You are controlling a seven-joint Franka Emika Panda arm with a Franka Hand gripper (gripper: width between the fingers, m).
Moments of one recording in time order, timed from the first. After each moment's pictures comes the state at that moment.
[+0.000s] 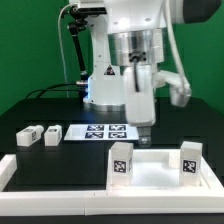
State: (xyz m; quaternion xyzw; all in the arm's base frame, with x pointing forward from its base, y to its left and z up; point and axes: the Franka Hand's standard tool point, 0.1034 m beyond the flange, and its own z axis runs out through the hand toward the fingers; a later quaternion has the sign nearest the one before) arm 0.605 0.055 0.104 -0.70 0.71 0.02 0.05
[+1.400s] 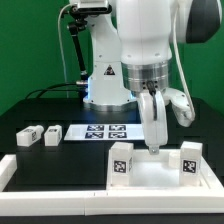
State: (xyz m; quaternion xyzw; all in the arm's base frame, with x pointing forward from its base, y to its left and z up) arm 0.524 0.067 0.056 -0.70 0.71 0.07 0.00
